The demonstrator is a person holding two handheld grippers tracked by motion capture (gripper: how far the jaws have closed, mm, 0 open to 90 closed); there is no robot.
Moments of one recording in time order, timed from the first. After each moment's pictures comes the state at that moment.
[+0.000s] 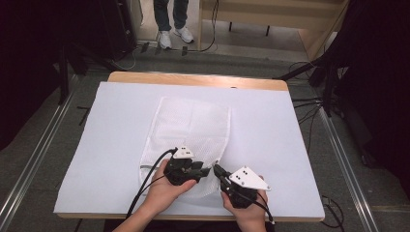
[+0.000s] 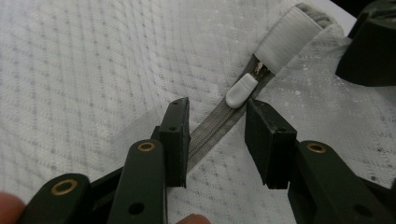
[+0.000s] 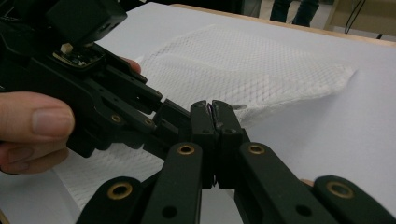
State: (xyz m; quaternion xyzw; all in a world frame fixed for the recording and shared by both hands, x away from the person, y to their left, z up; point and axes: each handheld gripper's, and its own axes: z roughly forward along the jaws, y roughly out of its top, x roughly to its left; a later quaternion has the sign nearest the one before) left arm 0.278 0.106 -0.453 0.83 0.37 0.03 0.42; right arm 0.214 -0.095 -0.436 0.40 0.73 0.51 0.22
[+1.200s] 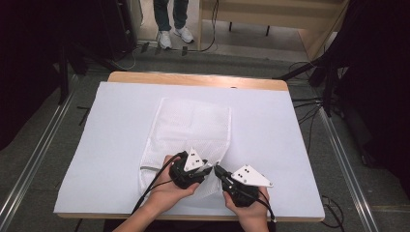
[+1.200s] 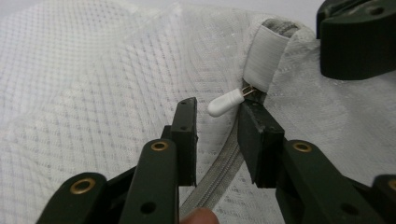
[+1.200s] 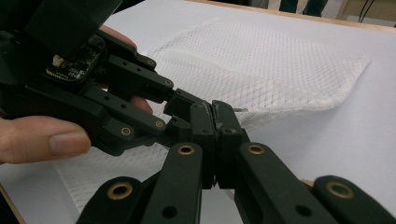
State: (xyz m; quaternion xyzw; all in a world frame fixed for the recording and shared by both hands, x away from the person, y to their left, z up) left arm 0.271 0.091 -0.450 0.86 0.28 0.15 0.40; right arm 0.219 -0.101 -0.437 0.40 0.74 0.51 0.19
